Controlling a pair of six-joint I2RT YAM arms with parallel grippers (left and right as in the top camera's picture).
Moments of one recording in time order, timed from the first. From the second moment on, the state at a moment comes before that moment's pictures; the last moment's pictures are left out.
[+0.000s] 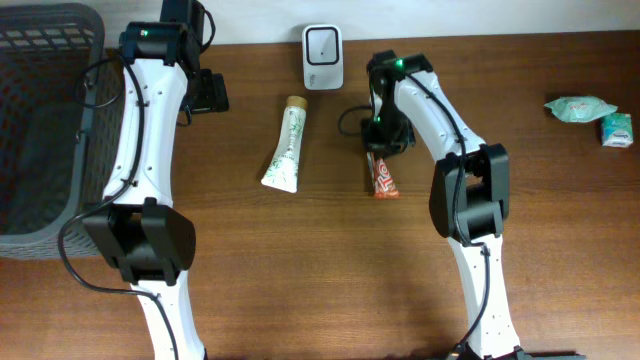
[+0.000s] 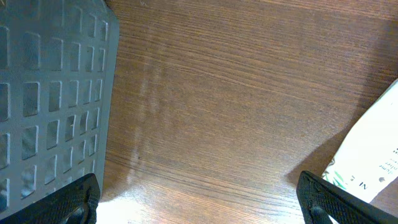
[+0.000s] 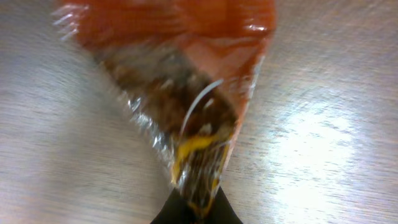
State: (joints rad) left arm -0.09 2.20 2.33 -1.45 -0.27 -0.25; right arm 0.26 2.53 2.30 -1.40 -0.15 0.20
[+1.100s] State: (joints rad) left arm -0.09 2.20 2.33 -1.45 -0.27 -0.25; right arm 0.00 2.58 2.62 -1.42 0.52 0.45
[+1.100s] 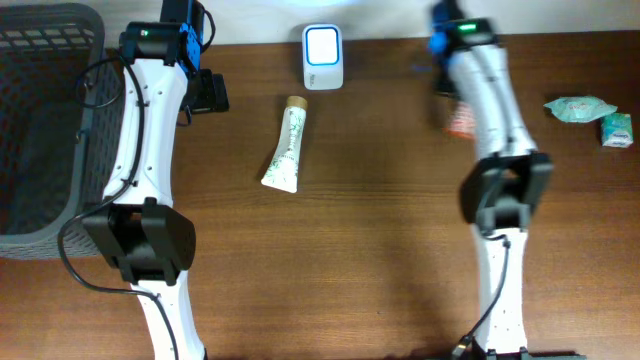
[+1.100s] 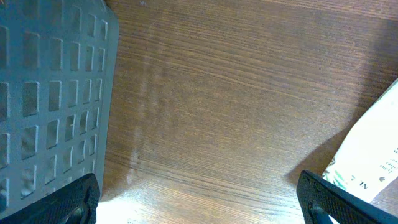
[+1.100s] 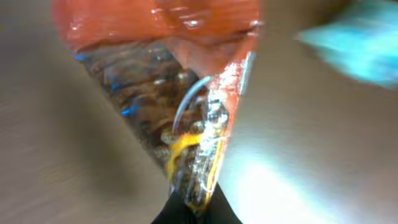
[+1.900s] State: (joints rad) left arm -0.09 2.20 2.33 -1.45 -0.27 -0.25; right arm 0.15 2.58 2.53 -1.25 -0.50 0.27
